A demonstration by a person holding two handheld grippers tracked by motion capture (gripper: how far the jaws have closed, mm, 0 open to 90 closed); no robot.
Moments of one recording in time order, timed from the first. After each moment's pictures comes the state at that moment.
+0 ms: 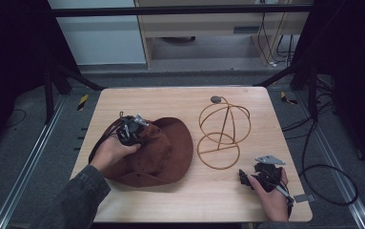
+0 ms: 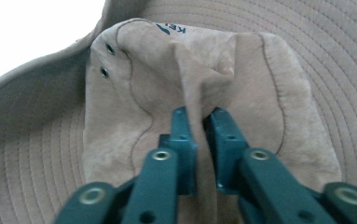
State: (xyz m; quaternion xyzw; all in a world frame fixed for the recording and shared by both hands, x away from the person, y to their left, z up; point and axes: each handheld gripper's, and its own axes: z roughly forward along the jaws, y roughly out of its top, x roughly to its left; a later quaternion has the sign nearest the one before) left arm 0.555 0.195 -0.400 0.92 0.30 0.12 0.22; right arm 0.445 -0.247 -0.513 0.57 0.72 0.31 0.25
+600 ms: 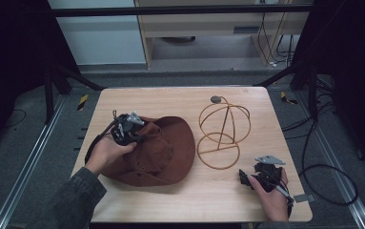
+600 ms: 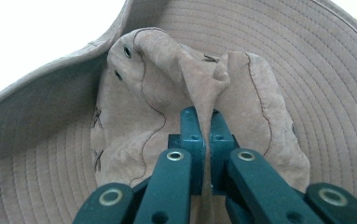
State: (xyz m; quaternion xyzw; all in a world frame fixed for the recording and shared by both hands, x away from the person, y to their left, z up) left arm 0.543 0.203 -0.382 0.91 0.29 0.14 0.26; right arm 0.445 -0.247 -0.513 0.57 0.72 0.31 0.25
